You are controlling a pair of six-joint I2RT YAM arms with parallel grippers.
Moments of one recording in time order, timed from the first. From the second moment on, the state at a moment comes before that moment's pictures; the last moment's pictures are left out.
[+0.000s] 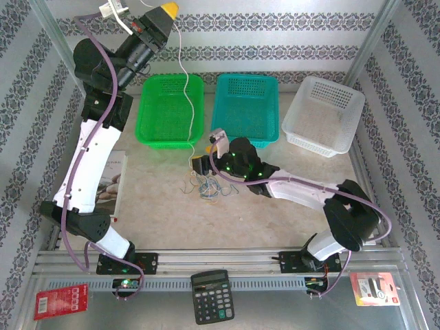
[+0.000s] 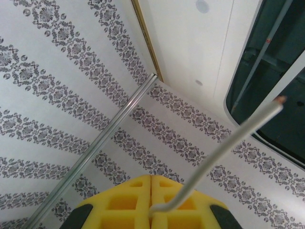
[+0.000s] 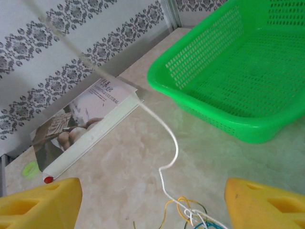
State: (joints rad) left arm -0.28 1.57 2.00 0.16 0.47 -1.05; right arm 0.77 1.55 0.92 0.31 -0.23 0.34
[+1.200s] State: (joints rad) left arm -0.31 1.24 1.28 0.19 0.36 -0.86; right arm 0.68 1.40 0.98 0.38 -0.34 0.44
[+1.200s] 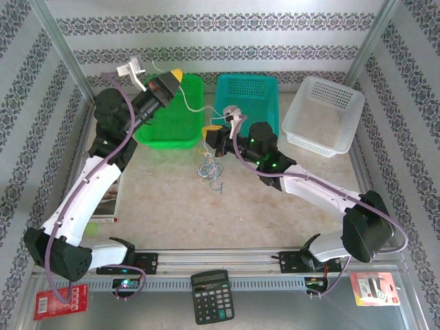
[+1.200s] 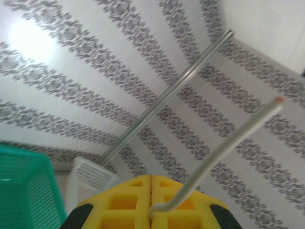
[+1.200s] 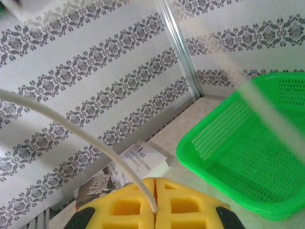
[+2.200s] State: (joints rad) left arm -0.32 1.16 0.86 0.11 0.56 -0.43; right arm 0.62 1.38 0.92 0.37 -0.46 0.55
